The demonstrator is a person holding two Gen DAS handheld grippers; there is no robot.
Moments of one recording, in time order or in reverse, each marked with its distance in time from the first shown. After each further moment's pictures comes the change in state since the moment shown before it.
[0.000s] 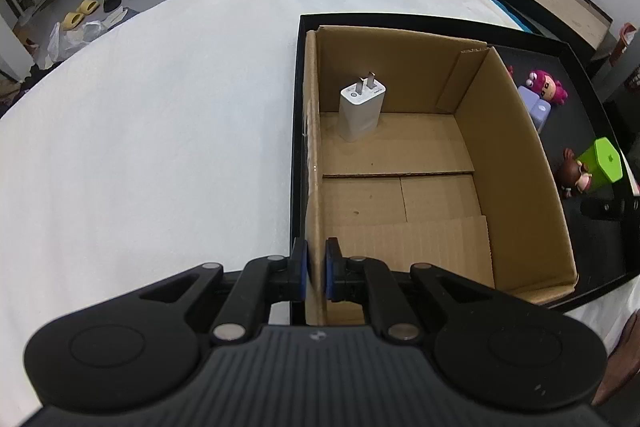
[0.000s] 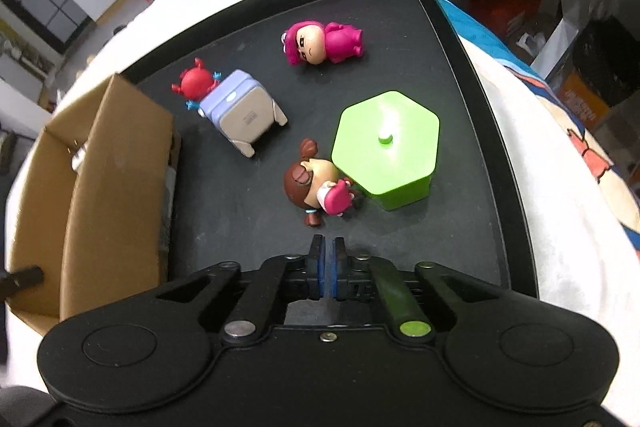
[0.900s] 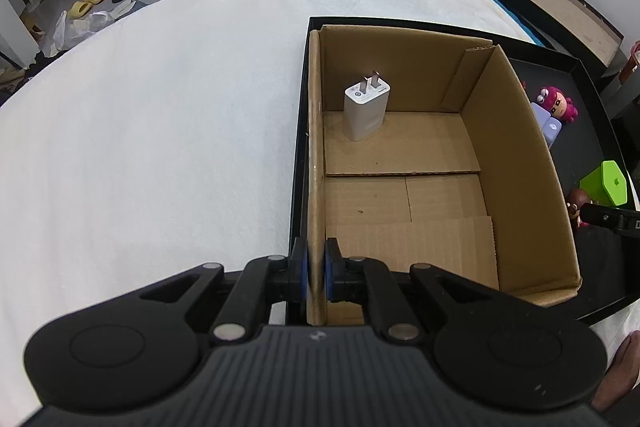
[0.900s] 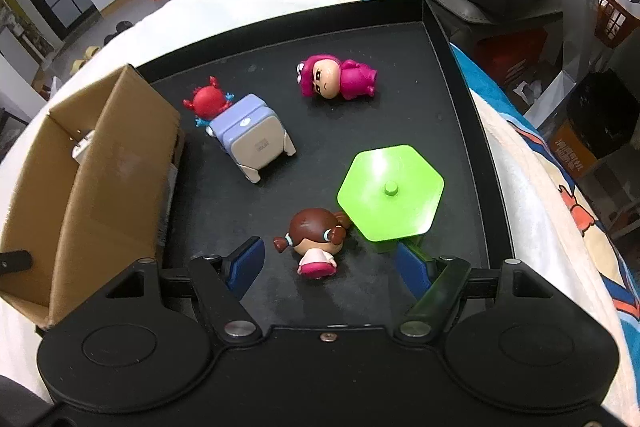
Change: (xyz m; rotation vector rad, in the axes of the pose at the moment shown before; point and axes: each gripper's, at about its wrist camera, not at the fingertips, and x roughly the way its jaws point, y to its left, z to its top) left arm 0.006 0.004 0.004 -0.053 0.000 0.002; right arm 0.003 0.022 0.011 -0.119 -0.073 -0.078
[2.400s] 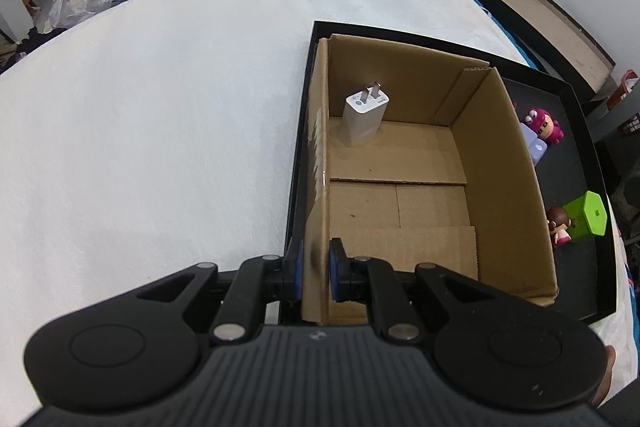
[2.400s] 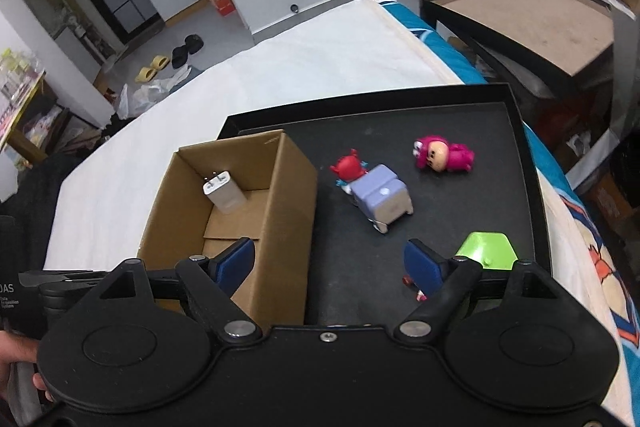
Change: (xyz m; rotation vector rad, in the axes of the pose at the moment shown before) left arm -0.008 0.016 0.005 -0.078 0.005 -0.070; right arm -0.085 0.062 0.036 -0.061 -0.056 0.162
